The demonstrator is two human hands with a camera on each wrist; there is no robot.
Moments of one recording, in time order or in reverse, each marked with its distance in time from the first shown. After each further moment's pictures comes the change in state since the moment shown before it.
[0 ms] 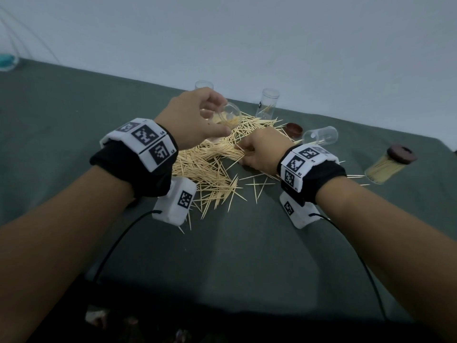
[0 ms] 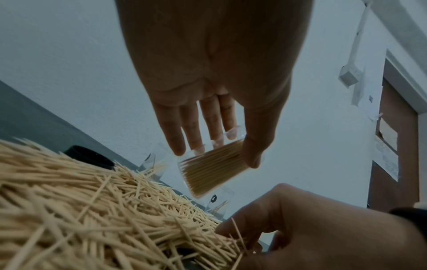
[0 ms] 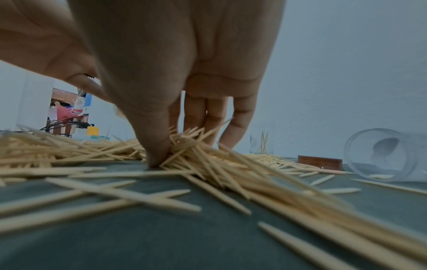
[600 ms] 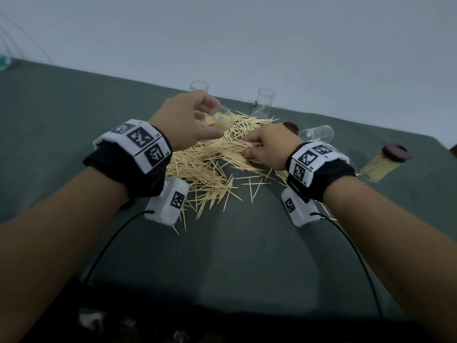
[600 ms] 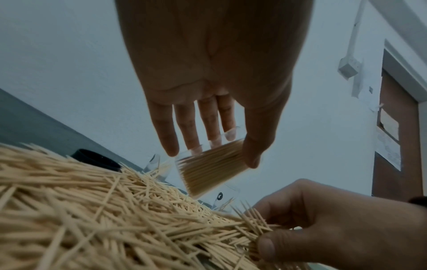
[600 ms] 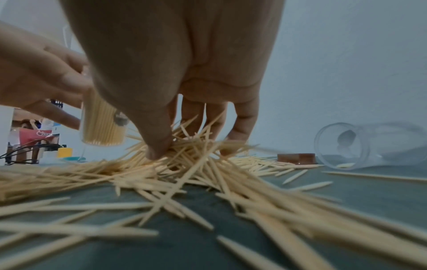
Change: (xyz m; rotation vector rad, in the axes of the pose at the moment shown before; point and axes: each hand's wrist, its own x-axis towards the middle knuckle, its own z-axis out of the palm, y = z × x) left_hand 0.002 -0.003 0.002 0.088 -0.014 0.003; right_hand -0.008 0.019 -0.006 0.147 0.043 0.049
